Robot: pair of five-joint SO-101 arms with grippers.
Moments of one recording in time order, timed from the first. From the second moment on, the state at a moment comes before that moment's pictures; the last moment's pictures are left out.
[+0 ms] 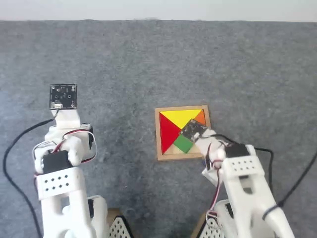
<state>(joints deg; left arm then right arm) -20.8 -55.3 63.3 58.3 -6.0 -12.5 -40.4 69.0 63.8 39.3</state>
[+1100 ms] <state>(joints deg) -20.8 -55.3 63.3 58.3 -6.1 -13.0 -47.1 71.7 69.4 79.3</state>
